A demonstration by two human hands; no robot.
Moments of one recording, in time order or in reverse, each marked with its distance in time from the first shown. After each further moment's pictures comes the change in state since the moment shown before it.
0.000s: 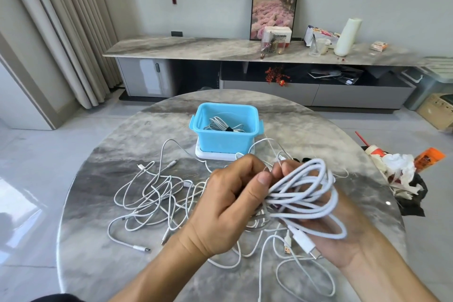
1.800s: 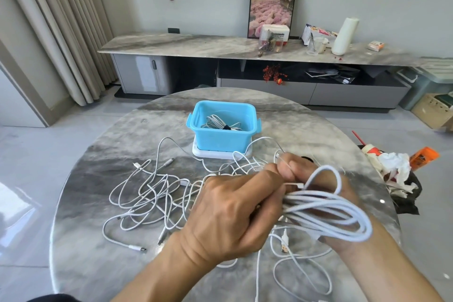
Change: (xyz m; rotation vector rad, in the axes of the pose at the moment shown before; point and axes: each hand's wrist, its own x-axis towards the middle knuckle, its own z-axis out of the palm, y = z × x) left_hand 0.000 0.006 0.002 0.504 0.049 0.388; right_hand 0.012 -0.016 -0.016 -0.345 -0.037 -0.001
